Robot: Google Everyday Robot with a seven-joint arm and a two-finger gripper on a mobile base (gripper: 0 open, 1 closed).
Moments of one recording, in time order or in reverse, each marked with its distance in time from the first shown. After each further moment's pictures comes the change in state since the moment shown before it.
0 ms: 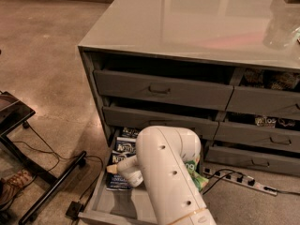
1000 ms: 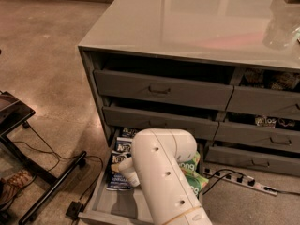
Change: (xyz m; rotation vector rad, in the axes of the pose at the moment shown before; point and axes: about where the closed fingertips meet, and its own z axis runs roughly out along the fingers) arm 0.001 -0.029 0.018 0.091 -0.007 0.035
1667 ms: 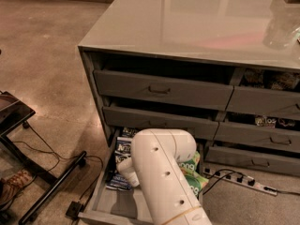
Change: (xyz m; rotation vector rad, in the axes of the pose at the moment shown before) arm 0.000 0.000 0.000 0.000 0.000 0.000
